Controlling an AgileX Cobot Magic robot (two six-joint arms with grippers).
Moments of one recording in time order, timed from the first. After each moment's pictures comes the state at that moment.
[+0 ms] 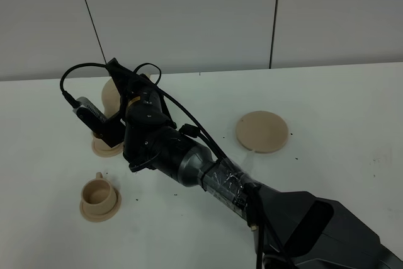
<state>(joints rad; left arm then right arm) 0.09 0.05 -0.51 -0.13 1.06 0.21 0.90 2.82 -2.70 -1.05 0.69 -0.92</state>
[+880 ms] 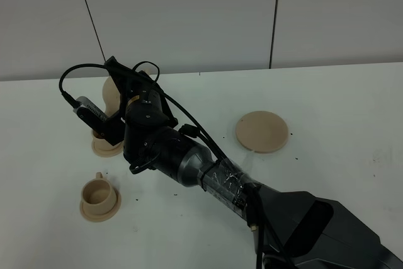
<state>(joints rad) 0.09 0.05 -0.51 -0.13 1.06 0.21 0.90 2.82 -2.70 -1.10 0.69 -0.92</state>
